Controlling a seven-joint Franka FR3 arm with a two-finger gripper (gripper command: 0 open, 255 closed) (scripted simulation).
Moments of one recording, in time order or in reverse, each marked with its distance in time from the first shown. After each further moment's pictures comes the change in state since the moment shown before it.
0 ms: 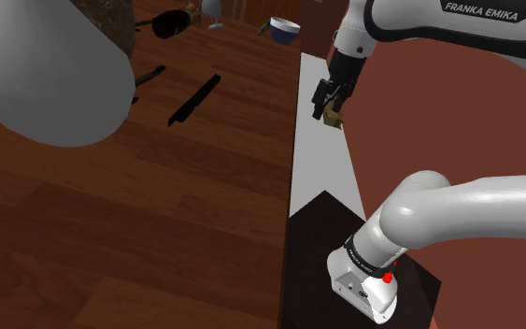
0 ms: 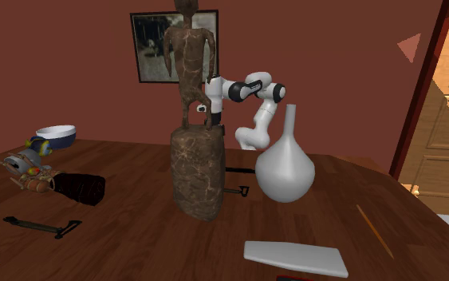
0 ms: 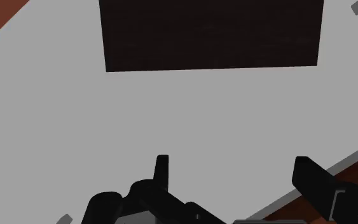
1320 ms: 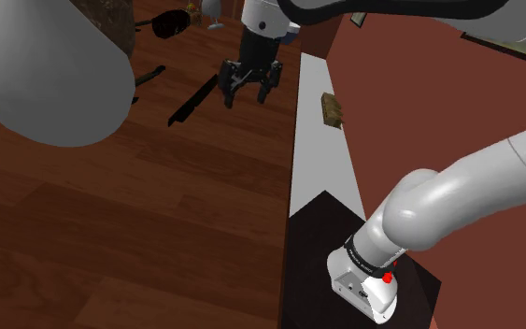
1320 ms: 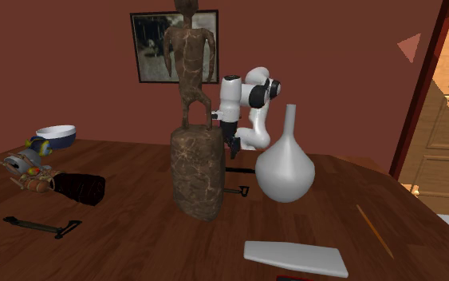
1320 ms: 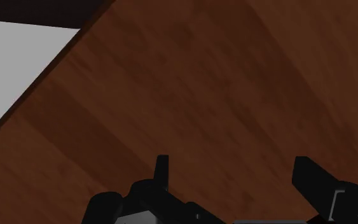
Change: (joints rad) arm 0.080 0.388 0.332 0.306 0.132 0.186 0.447
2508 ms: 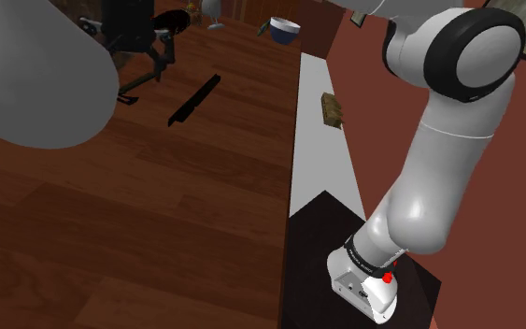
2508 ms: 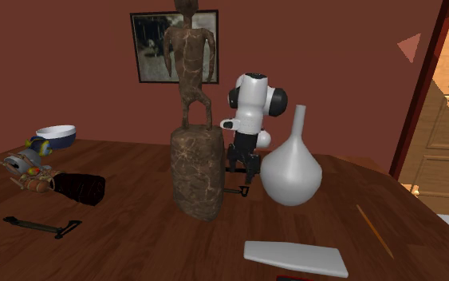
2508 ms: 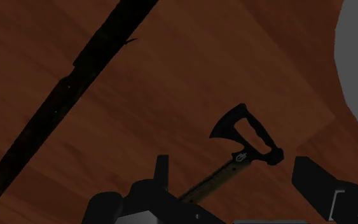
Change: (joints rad) arm 0.147 0.668 0.207 0.745 -0.333 -0.063 0.480
